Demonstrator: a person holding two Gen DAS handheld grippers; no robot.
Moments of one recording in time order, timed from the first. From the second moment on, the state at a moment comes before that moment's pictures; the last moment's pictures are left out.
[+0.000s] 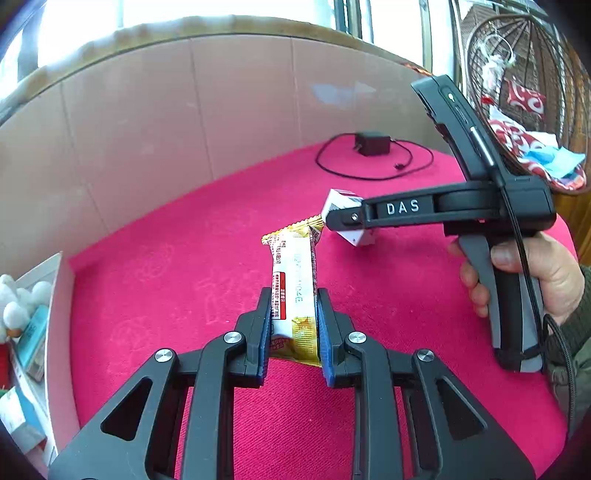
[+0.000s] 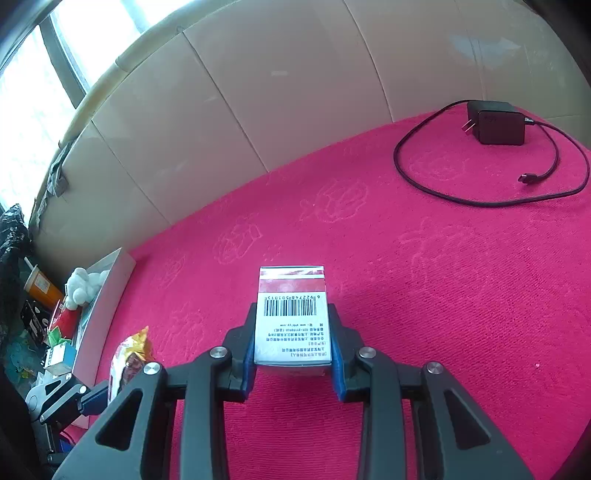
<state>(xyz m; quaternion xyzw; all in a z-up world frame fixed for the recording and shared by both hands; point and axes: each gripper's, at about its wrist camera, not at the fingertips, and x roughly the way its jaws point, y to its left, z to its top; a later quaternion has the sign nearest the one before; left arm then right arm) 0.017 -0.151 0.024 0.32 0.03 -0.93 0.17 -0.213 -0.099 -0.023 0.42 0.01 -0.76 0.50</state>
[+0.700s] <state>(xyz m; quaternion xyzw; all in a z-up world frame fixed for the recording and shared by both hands) 0.042 -0.173 0.034 0.26 0.08 -0.93 0.25 -0.138 -0.082 0.025 0.21 0.12 -0.88 0.41</state>
